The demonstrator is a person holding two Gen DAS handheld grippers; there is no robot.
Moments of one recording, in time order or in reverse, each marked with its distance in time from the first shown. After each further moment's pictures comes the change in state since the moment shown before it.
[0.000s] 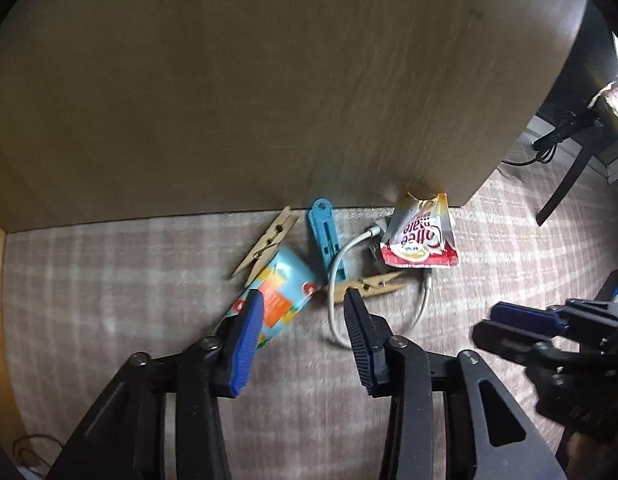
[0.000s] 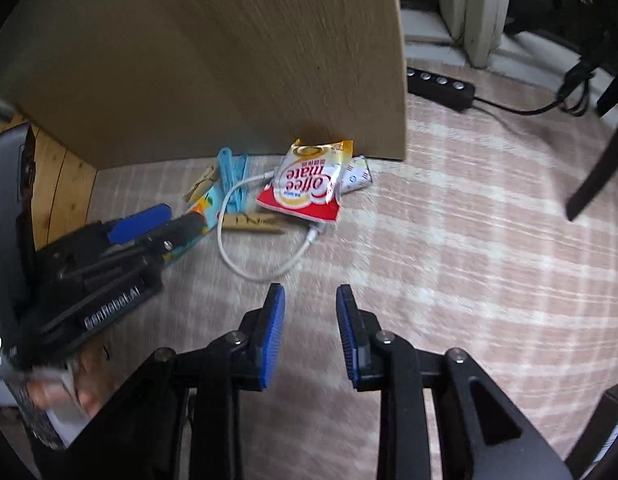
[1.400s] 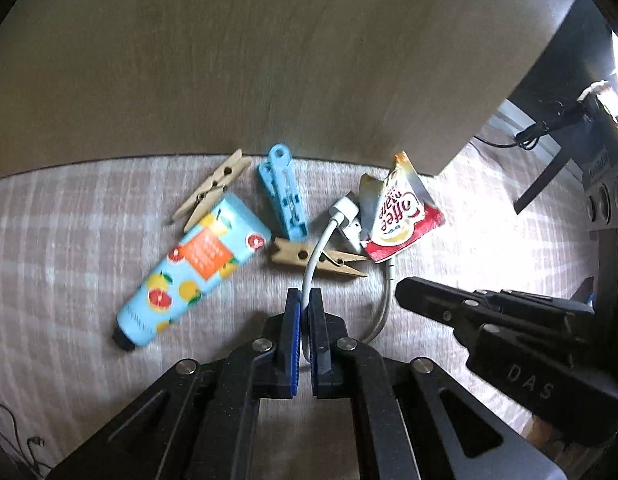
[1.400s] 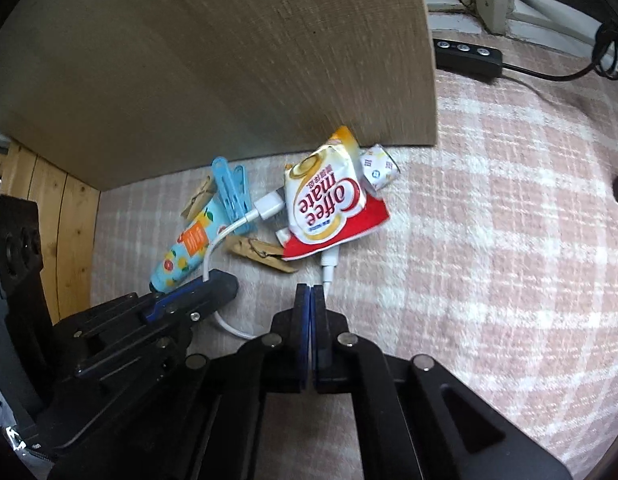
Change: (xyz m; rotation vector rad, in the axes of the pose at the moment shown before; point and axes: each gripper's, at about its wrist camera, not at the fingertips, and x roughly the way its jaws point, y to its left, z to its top) left arm 0.029 -0.022 -0.032 -0.082 0.053 -0.121; right arm 0.029 0.014 -0.008 0.081 -0.004 0.065
